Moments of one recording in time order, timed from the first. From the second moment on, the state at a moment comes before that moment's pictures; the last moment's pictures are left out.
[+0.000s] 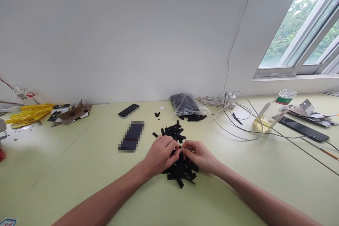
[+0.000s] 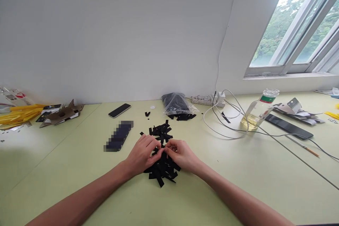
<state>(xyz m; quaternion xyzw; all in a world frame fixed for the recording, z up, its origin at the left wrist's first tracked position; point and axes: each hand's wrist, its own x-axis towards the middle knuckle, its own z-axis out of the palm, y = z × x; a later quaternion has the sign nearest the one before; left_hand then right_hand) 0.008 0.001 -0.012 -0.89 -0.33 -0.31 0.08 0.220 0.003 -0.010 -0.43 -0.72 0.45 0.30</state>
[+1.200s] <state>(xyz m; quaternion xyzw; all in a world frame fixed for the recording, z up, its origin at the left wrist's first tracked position) 0.006 0.004 -0.013 -0.90 -0.33 -0.27 -0.04 0.220 -0.007 -0.002 -0.44 -0.78 0.35 0.28</state>
